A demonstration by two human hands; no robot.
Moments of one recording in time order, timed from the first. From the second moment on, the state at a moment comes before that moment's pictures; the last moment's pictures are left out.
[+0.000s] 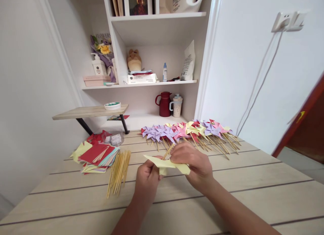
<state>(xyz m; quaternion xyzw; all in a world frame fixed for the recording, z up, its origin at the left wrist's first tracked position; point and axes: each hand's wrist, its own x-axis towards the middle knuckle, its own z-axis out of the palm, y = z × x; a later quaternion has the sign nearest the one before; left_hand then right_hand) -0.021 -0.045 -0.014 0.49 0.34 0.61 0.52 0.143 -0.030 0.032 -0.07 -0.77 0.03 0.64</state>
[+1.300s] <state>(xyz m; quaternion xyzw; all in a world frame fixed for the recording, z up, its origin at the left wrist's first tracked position) -0.019 -0.058 -0.002 0.57 0.41 0.63 0.35 0.144 -0.031 0.032 -0.08 -0.77 0.04 0.63</state>
